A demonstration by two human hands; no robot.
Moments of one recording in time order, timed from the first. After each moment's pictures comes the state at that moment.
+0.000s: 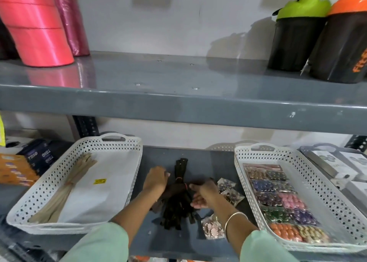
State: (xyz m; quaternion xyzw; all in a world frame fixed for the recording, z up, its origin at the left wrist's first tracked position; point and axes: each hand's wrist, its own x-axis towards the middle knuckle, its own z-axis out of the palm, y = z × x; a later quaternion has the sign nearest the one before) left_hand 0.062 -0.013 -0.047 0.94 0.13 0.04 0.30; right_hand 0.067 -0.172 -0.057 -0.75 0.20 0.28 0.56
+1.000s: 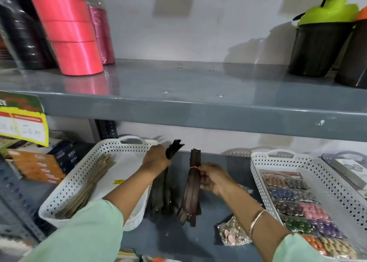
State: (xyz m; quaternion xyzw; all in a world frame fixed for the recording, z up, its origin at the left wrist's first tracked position) left_hand 0.058 0.028 0.039 0.94 0.15 0.03 0.31; right_hand 0.067 -0.142 0.010 -0.64 0.12 0.22 0.73
